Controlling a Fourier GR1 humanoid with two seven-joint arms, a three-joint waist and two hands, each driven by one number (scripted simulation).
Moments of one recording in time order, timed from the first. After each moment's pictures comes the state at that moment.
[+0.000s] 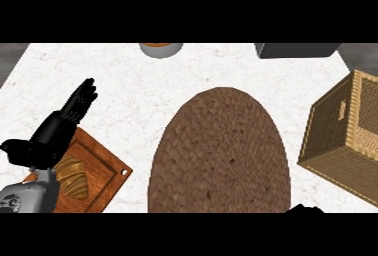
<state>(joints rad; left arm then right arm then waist) -0.16 0.20 0.09 -1.62 -0.04 -0.23 0.06 0.28 -0.03 0.82 -2.43 1.47 -0.12 0.83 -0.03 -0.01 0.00</state>
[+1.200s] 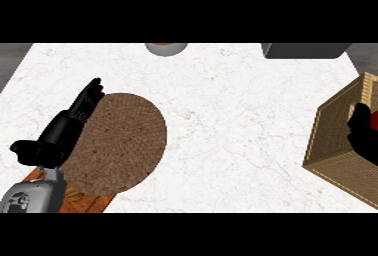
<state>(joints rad) -0.17 0.18 0.07 -1.61 -0.06 -0.23 0.04 -0.40 -0.05 -0.08 -2.35 1.22 0.17 0.97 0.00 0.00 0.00</state>
